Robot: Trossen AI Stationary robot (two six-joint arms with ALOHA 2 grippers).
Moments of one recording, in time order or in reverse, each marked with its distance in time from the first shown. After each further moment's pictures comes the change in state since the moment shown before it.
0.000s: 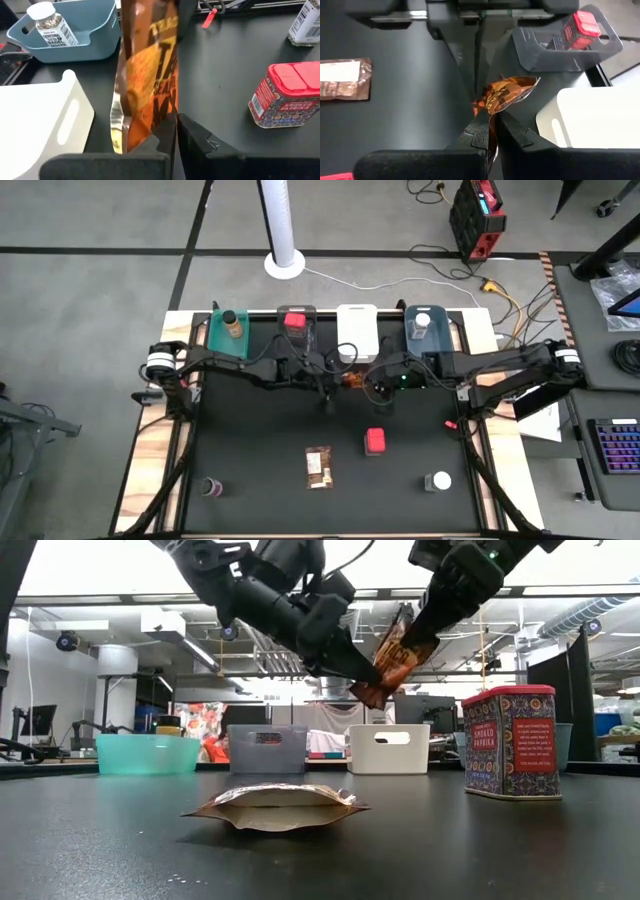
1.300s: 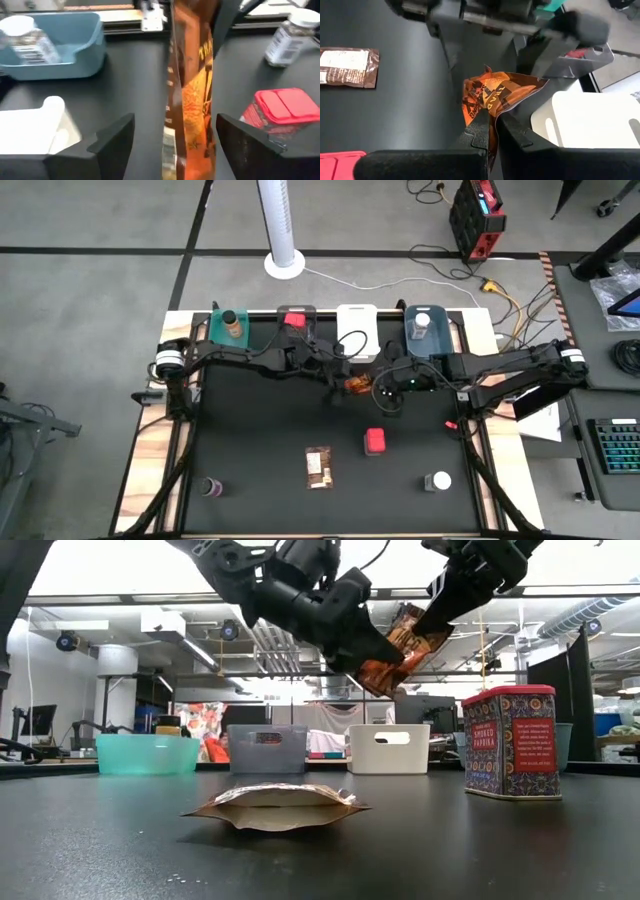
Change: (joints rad) left arm 0.054 0.060 0.148 -0.067 0.192 0.001; right arm 0.043 -0.058 0.001 -0.066 0.041 -0.052
